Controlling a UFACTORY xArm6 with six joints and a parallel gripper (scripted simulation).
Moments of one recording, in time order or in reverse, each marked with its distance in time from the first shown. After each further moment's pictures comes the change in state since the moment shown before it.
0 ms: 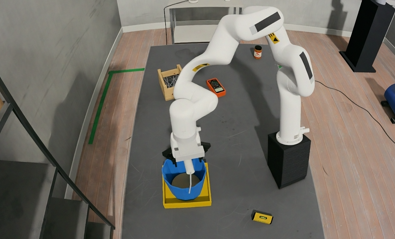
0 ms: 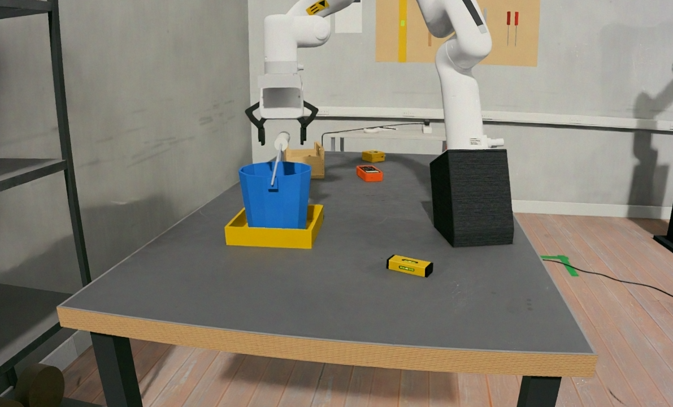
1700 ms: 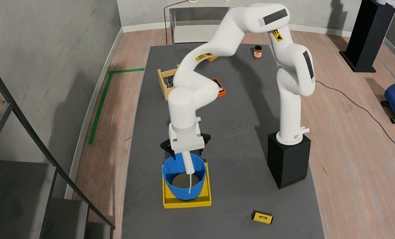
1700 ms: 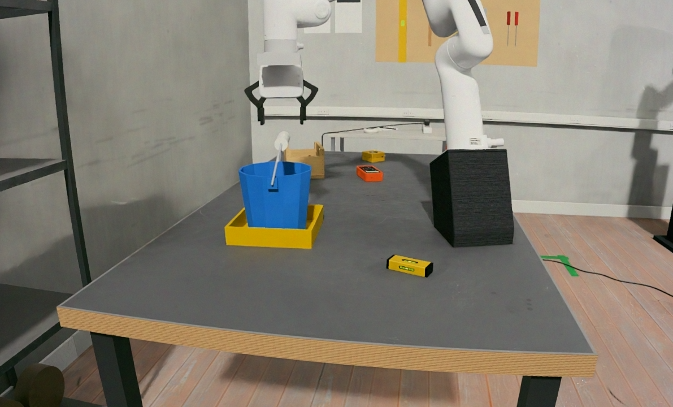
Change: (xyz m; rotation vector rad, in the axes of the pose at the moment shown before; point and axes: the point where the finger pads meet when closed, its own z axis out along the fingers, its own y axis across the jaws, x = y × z) arm 0.000 0.000 -0.048 0.000 0.000 0.000
